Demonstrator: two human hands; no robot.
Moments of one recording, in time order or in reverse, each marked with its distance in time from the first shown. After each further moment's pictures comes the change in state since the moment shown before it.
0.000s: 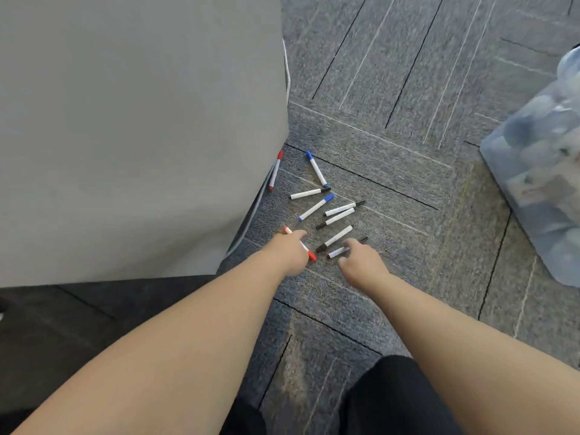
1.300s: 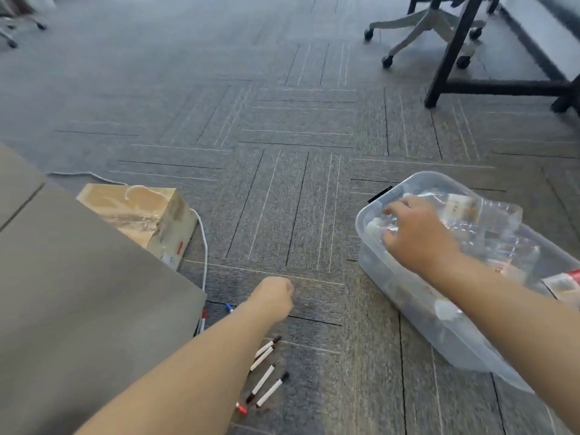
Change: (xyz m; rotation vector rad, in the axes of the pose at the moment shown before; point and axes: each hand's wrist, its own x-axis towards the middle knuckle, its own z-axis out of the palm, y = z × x) left_hand -0.036 0.253 -0.097 0.348 0.255 0.267; right_hand -0.070 0.099 -0.370 0.000 0.818 -0.226
